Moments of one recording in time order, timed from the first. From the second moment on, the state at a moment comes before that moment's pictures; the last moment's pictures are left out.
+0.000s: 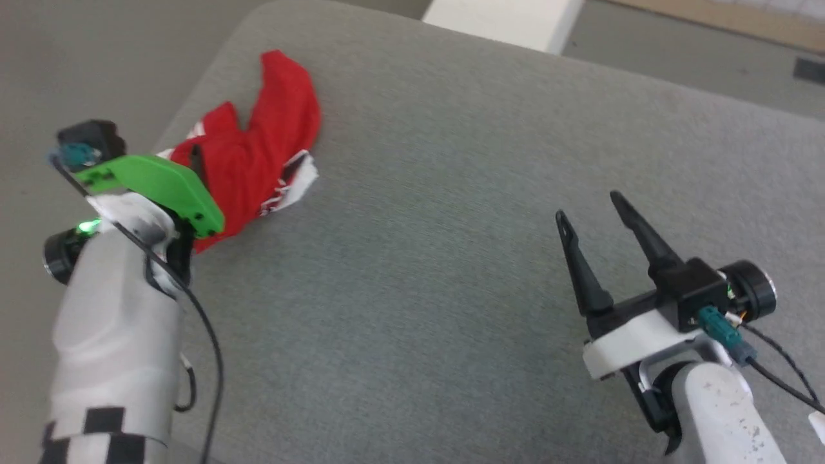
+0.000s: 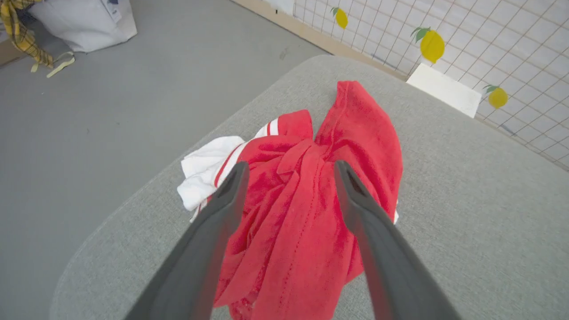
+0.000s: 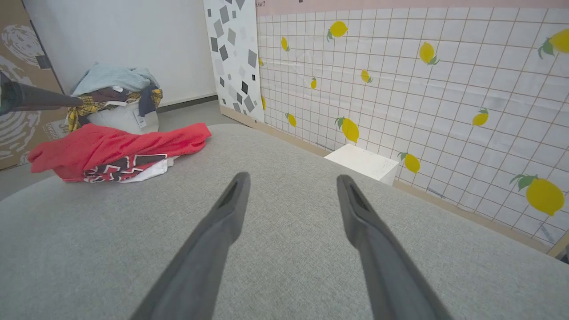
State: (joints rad) left arm -0.71 0.20 0.01 0.66 -0.40 0.08 0.19; right arm -0.19 -0.07 0.14 0.04 -0.03 0.13 -0.13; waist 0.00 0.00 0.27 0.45
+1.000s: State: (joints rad) left arm -0.68 0.44 0.02 0.62 -0.33 0.13 -0.02; right arm -0.13 -0.05 0.07 0.15 0.03 0.13 -0.21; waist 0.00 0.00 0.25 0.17
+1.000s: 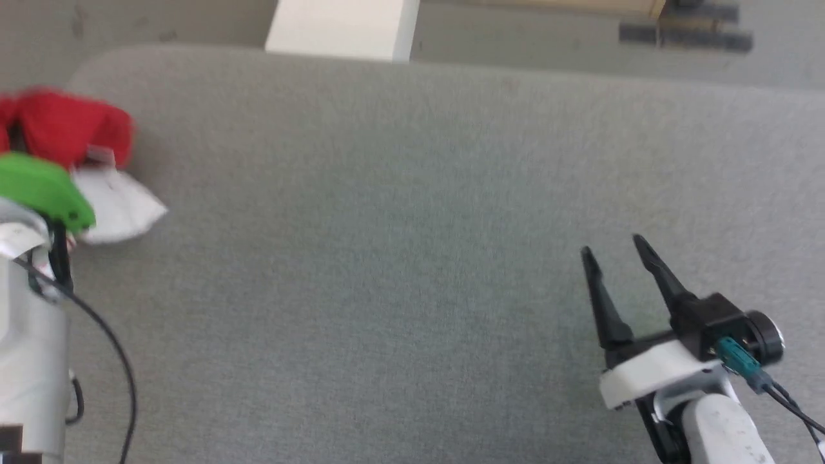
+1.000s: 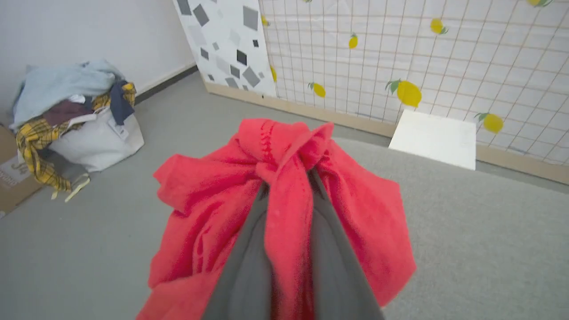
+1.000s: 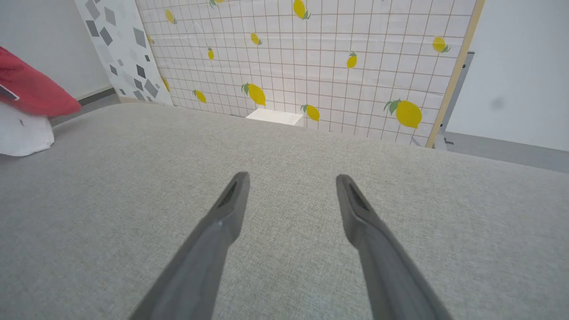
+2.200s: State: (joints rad) left arm -0.53 0.05 -0.66 0.74 -0.52 -0.07 0.27; right arm -0.07 -0.05 0.02 0.15 0.10 0.13 -0.23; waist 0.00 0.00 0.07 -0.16
